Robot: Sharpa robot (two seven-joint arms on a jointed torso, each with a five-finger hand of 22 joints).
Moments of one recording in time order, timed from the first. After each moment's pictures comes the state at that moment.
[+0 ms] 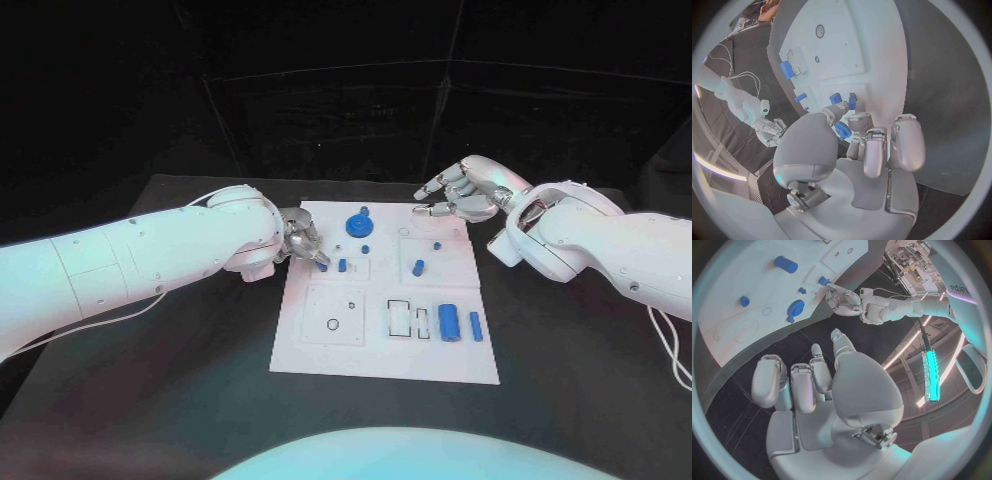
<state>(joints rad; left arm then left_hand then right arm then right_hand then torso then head) 1.25 -0.66 -0.10 1.34 -1.04 0.08 -0.51 1.15 -0.10 0.55 0.06 0.18 0.91 0.04 0.69 0.47 1.31 -0.03 1.10 0.89 1.47 -0.09 1.57 1.31 0.06 1.46 0.02 1.33 1.27 1.22 -0.85 -0.02 1.48 -0.99 -0.31 0.09 1.31 -0.02 -0.08 0.08 0.32 0.99 0.14 0.10 0.07 1.40 0.05 1.28 1.31 1.47 -0.02 1.43 1.31 0.06 1.40 0.08 1.37 1.17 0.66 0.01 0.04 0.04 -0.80</state>
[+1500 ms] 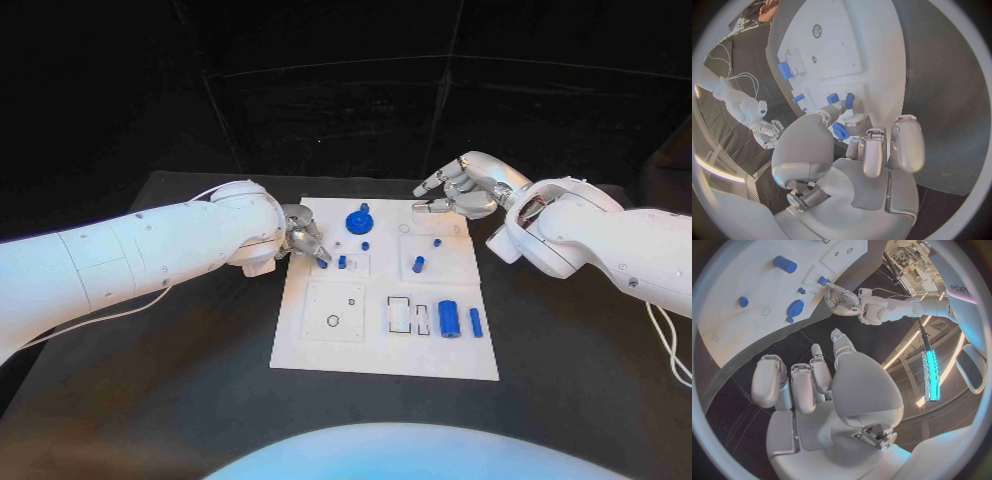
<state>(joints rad) 1.25 -0.64 -0.10 1.30 -1.04 0.10 -0.51 1.07 -0.13 0.54 -0.01 0.21 0.97 0.01 0.70 0.47 1.34 -0.05 1.13 0.93 1.47 -0.10 1.57 1.31 0.06 1.47 0.01 1.34 1.29 1.22 -0.84 -0.02 1.48 -0.99 -0.30 0.09 1.31 -0.02 -0.08 0.08 0.32 0.99 0.14 0.10 0.07 1.40 0.05 1.28 1.31 1.47 -0.02 1.43 1.31 0.06 1.40 0.08 1.37 1.17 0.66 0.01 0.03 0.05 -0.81</state>
